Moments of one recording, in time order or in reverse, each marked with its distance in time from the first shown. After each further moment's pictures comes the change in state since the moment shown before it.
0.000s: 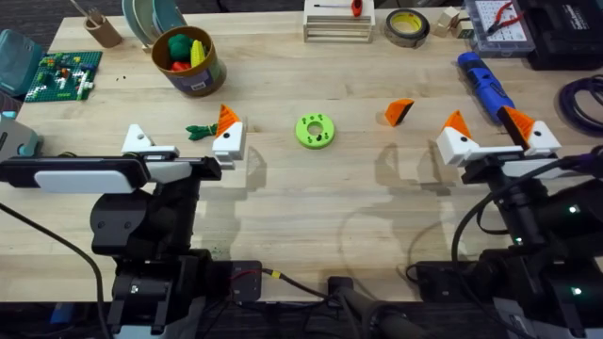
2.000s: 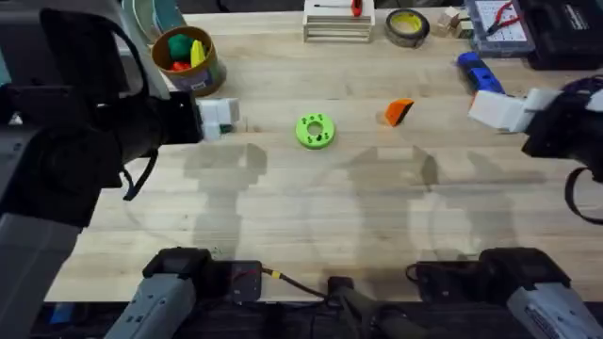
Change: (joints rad) left arm 0.000 0.828 0.799 -0.742 -0.018 -0.050; right arm 0.000 0.591 0.786 -0.706 -0.065 0.158
